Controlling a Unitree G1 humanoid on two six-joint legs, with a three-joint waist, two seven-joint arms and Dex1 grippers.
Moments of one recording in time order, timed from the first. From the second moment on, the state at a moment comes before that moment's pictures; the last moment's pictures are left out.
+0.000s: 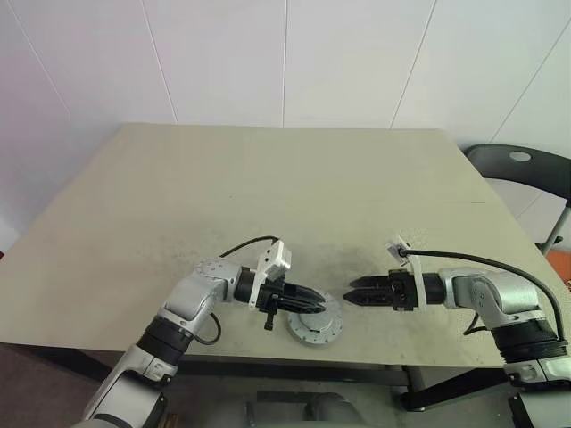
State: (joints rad) left arm -0.43 0.34 -0.38 0.11 -0.38 0.44 -1.29; right arm -0.35 -0.72 0.08 0.08 0.60 1.08 1.16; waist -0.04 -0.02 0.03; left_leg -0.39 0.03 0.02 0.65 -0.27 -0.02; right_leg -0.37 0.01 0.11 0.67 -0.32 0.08
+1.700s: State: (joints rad) left arm -0.51 0.42 -0.30 0.18 -0.30 0.31 -1.30; right arm -0.47 -0.36 -0.08 0.13 0.76 1.57 0.74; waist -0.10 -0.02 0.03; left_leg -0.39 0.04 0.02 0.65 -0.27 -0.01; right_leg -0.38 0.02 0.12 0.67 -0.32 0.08
